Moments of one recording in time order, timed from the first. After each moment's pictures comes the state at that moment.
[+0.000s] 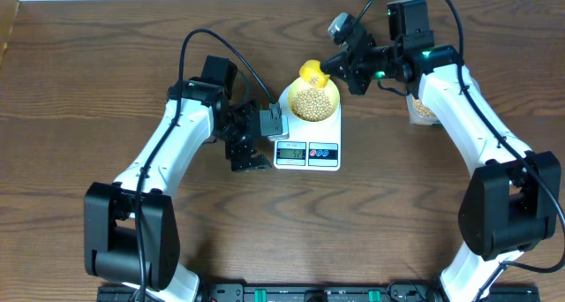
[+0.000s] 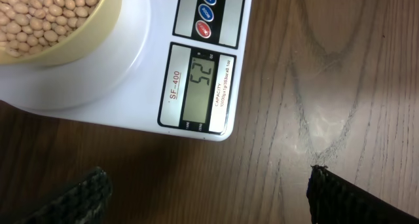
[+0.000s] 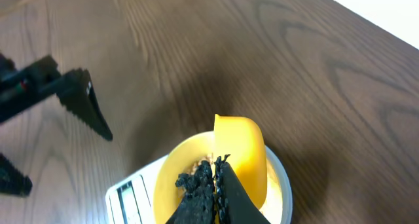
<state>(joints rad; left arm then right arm) -0.21 1.73 1.25 -0.98 0.52 1.24 0.24 1.90 1.54 -0.48 -0.78 -0.43</state>
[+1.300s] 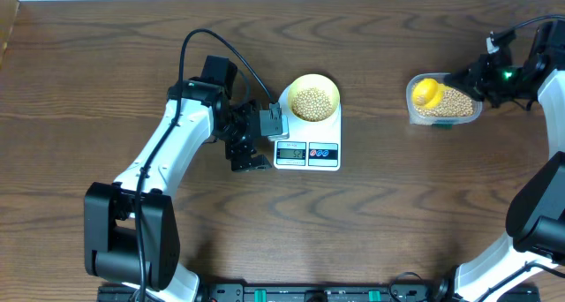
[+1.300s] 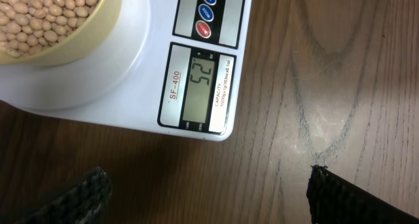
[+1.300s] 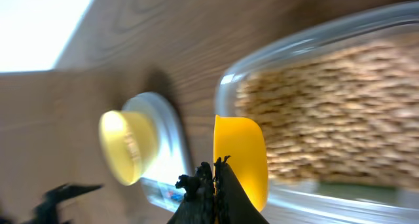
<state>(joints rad) -0.21 1.73 1.25 -0.98 0.52 1.24 -0.33 1.90 1.54 -0.90 -0.73 0.17</state>
